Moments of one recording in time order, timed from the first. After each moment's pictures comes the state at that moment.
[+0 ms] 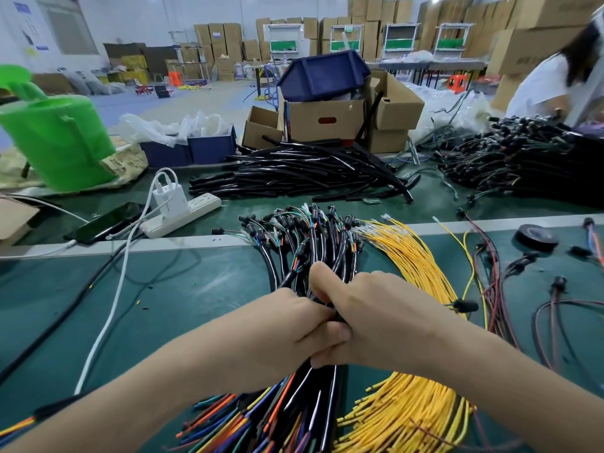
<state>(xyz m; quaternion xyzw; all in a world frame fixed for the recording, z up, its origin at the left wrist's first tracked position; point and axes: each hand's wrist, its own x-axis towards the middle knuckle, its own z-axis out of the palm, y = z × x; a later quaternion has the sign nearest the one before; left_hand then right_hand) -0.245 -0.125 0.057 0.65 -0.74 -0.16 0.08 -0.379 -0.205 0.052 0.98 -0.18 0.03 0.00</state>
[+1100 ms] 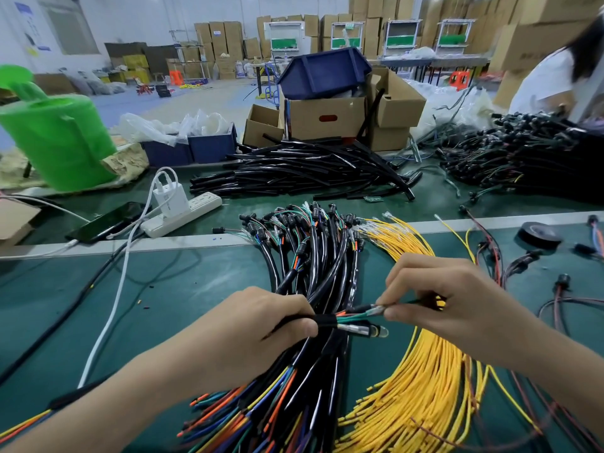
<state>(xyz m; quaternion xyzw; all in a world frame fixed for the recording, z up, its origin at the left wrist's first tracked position) -0.211 -0.115 0.029 0.63 -0.74 -0.13 0.18 -0.441 -0.243 0.037 0.93 -0.16 0.24 -0.23</state>
